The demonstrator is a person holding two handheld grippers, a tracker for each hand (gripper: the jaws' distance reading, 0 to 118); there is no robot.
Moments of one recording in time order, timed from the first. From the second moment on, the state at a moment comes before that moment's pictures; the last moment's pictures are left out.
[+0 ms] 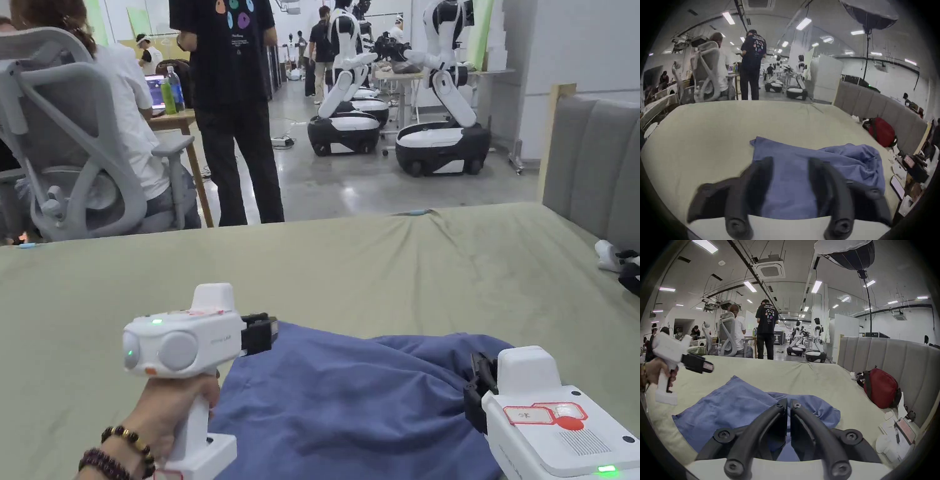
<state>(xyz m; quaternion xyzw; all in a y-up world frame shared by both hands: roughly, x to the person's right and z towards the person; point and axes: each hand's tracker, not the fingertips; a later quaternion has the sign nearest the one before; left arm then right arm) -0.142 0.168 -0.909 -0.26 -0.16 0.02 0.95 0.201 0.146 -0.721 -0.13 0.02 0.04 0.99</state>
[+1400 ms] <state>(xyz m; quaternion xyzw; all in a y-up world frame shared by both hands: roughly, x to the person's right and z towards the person) -0.108 0.110 -1.045 -0.35 -0.10 -0.07 0.93 0.337 0.070 -0.862 -0.40 -0.03 -0.04 0.91</state>
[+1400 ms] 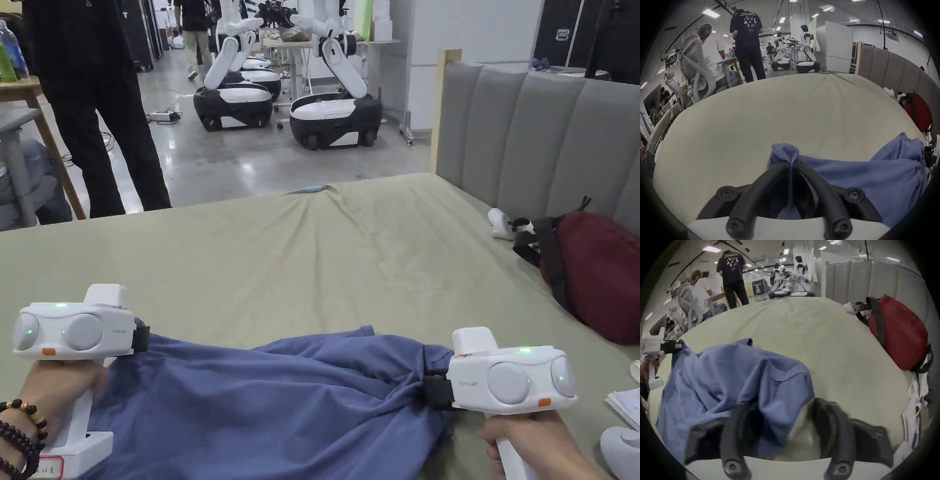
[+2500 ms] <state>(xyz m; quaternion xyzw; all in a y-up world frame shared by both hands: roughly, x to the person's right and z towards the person) -0.232 0.487 -0.981 0.00 0.04 0.03 1.00 0.260 0.505 -1.003 -0.08 -0.06 0.04 0.99</state>
